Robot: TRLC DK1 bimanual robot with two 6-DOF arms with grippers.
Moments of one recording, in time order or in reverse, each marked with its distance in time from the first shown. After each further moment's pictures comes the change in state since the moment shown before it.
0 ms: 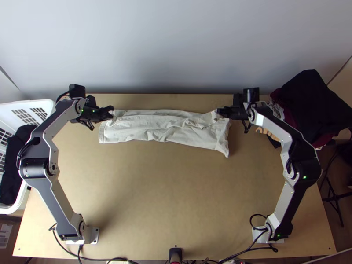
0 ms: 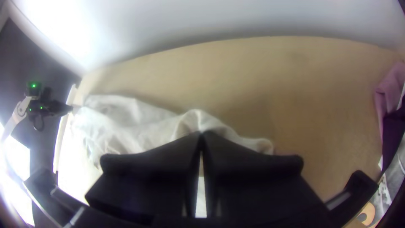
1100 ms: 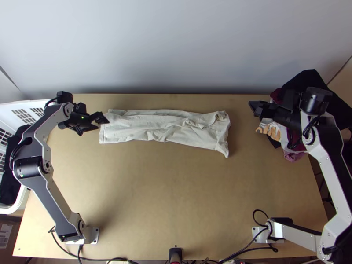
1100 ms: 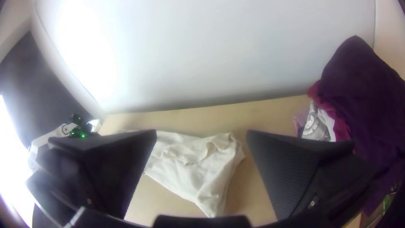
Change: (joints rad) left arm 0.119 0.019 -0.043 -0.081 0.104 0.140; right arm -0.141 -0.735 -0.201 -0.224 0.000 0.016
